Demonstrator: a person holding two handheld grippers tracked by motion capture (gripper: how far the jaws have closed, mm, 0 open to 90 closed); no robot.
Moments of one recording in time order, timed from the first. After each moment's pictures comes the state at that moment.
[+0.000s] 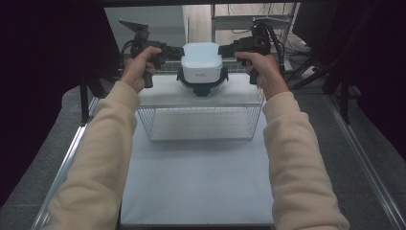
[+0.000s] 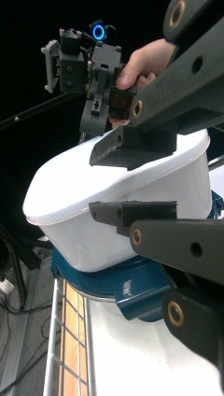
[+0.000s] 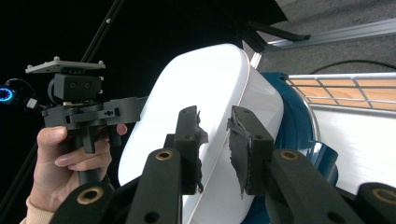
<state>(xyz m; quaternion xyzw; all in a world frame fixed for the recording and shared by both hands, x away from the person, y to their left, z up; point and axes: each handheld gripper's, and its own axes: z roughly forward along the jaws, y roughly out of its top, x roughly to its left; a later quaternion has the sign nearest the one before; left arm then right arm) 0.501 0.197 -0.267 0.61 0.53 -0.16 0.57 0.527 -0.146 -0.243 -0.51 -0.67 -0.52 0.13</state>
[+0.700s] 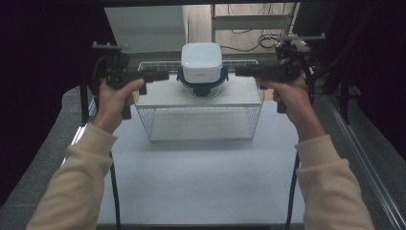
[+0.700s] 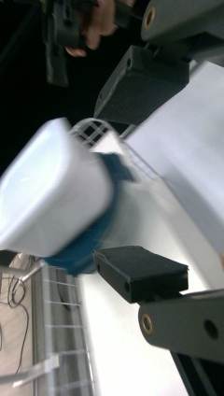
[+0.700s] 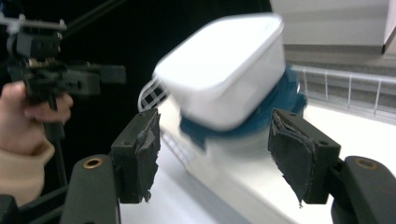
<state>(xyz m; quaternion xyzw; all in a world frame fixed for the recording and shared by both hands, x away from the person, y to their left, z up) 0.361 0.214 -0.269 0.70 0.45 0.07 0.55 0.412 -0.197 -0.240 -0.36 -0.75 -0.55 -0.04</state>
